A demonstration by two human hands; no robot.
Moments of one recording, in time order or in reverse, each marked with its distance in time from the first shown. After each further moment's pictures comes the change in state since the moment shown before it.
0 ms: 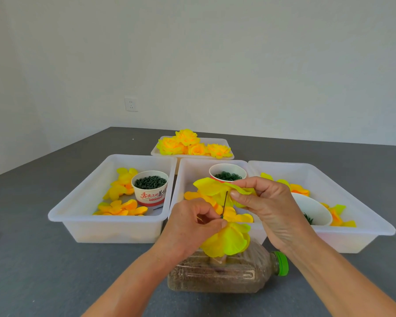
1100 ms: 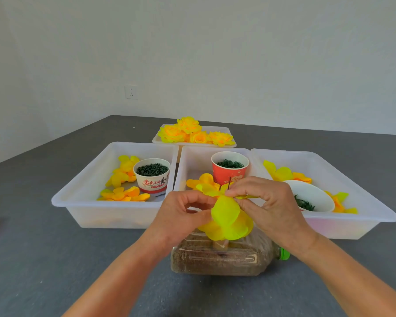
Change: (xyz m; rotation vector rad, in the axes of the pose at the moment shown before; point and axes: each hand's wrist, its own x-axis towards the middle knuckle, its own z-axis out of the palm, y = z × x) left_hand -0.012 -0.011 -0.015 -0.252 -0.056 -0.177; right_hand -0.018 0.009 -0.005 -0.664 -0.144 -0.516
